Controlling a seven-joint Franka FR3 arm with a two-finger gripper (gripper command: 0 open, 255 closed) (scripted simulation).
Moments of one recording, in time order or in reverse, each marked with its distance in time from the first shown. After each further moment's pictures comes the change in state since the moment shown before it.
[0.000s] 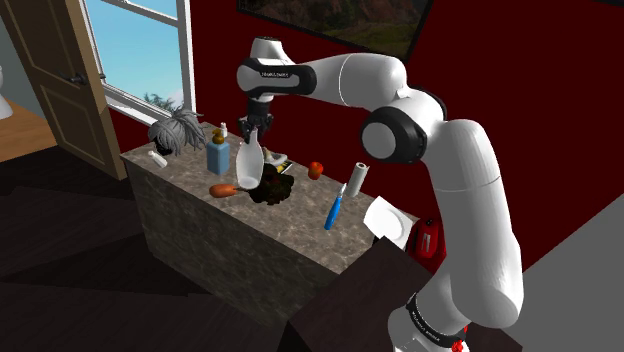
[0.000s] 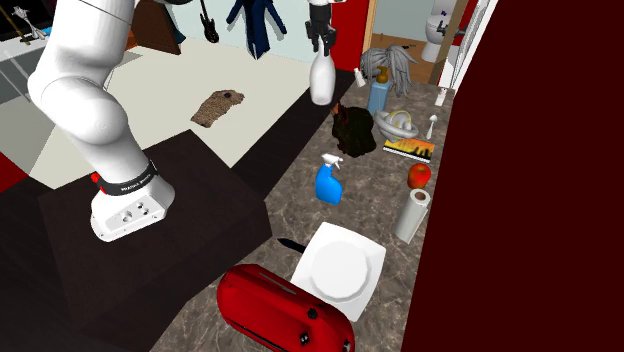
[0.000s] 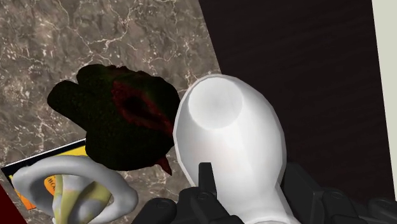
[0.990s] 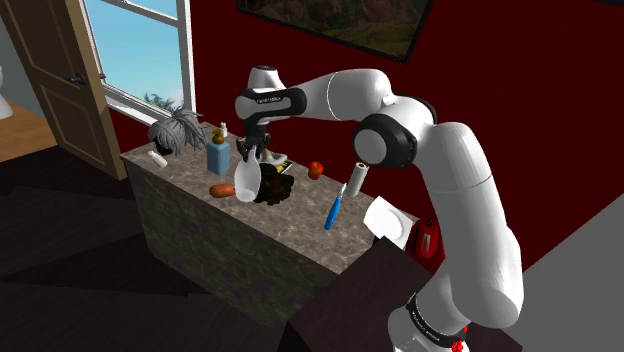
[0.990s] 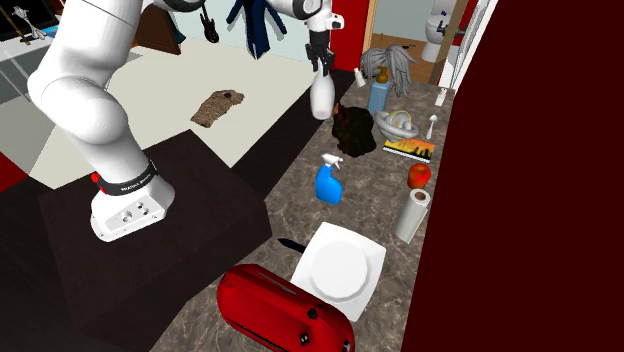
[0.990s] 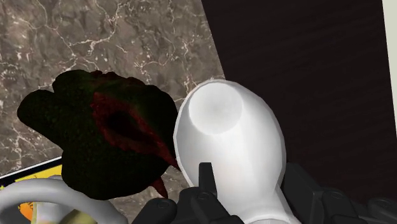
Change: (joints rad) arm 0.003 0.062 0.009 -0.101 0.013 0.162 -0.009
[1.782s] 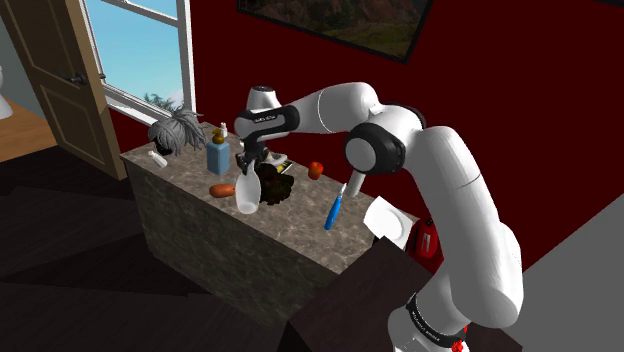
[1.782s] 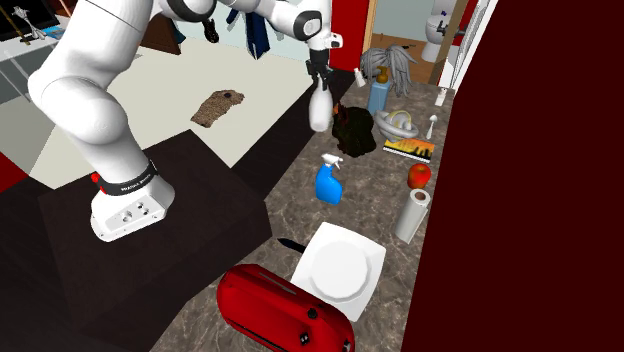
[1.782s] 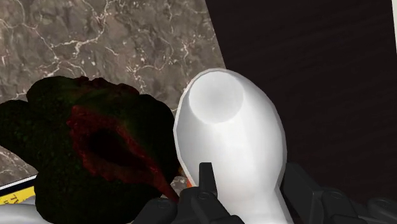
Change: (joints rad) arm -0.006 0.081 0.011 -0.027 0.013 0.107 -0.009
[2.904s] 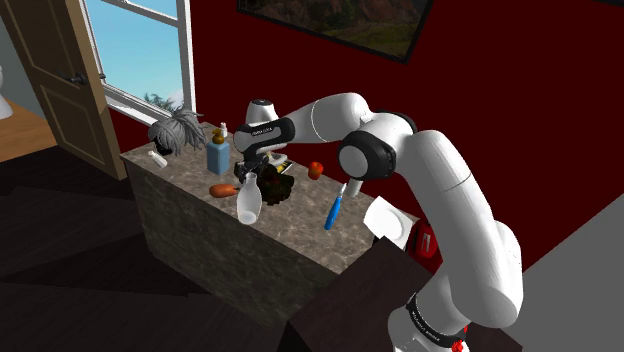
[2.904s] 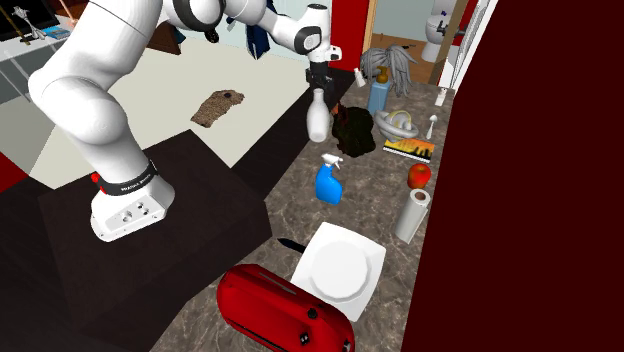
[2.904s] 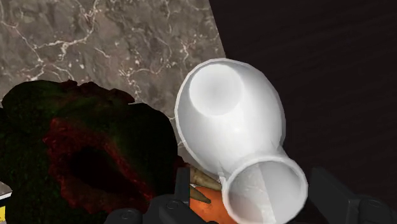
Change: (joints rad) arm -0.006 0.072 0.009 0.008 0.009 0.066 -0.005
